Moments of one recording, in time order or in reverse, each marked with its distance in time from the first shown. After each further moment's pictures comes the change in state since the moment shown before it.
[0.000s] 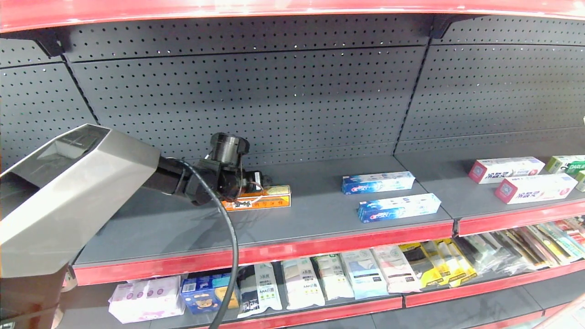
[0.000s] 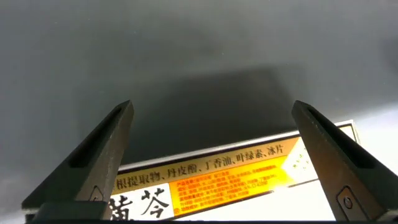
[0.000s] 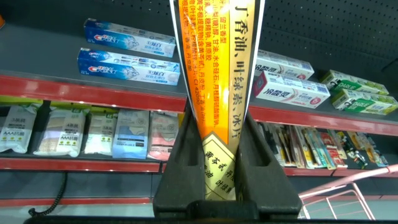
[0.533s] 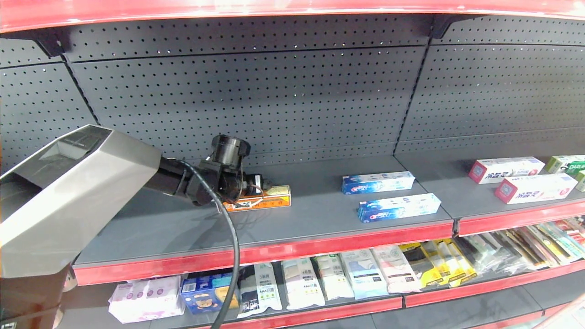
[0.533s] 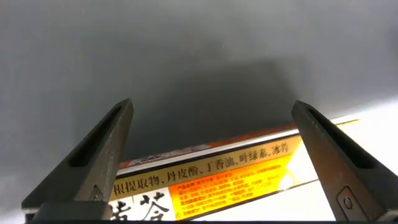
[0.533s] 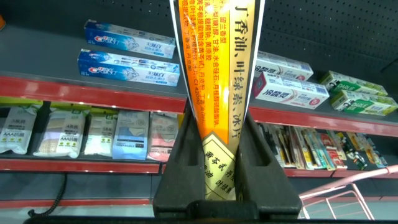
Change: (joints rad) left arm -0.002 0.006 -0.002 0.040 -0.011 0.009; right arm 0.000 -0.009 0.001 0.000 0.000 -0.001
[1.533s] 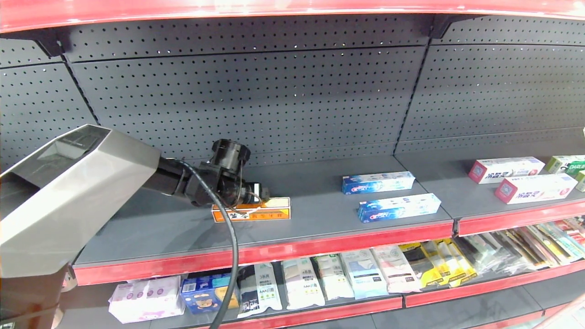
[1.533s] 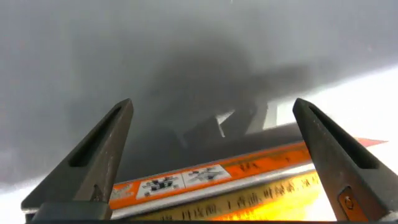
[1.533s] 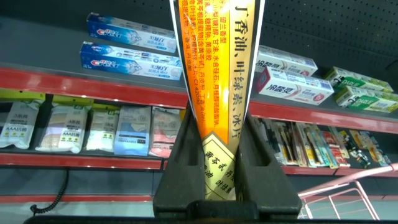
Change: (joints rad) left arm 0.002 -0.005 0.009 0.095 -0.034 0.034; right arm 0.000 -0.028 0.038 0.000 0.011 0.001
